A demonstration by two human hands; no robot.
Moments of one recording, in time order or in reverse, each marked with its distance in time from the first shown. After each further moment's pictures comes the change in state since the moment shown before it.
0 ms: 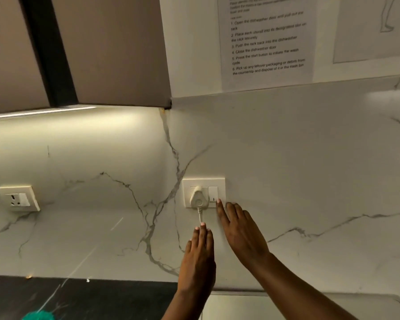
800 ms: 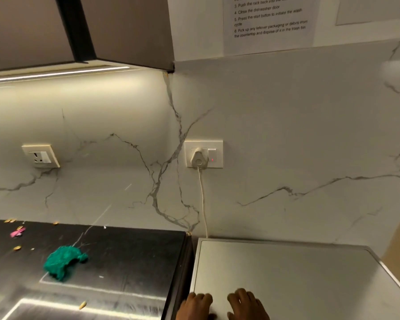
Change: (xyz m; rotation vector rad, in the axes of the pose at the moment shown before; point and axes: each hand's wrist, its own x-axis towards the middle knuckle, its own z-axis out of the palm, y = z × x) left_hand -0.180 0.012 0.054 -0.049 -0.495 -0.065; right_hand -0.265 -0.099 0.027 0.480 -0.338 0.218
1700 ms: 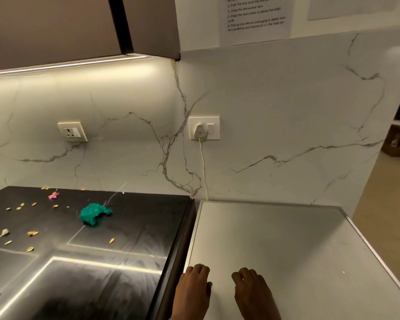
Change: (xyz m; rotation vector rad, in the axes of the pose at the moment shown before) left_hand -0.142 0.041 0.039 -0.071 0.260 -0.031; right_hand -0.131 -0.006 -0.046 -0.067 0.050 -0.088
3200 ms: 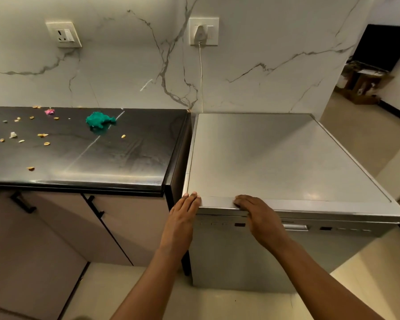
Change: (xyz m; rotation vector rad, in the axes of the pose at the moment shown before) left_hand -0.241 -0.061 0.057 -0.165 0.214 0.229; right_hand -0.225 -0.087 -0.053 0.305 -0.018 0.100
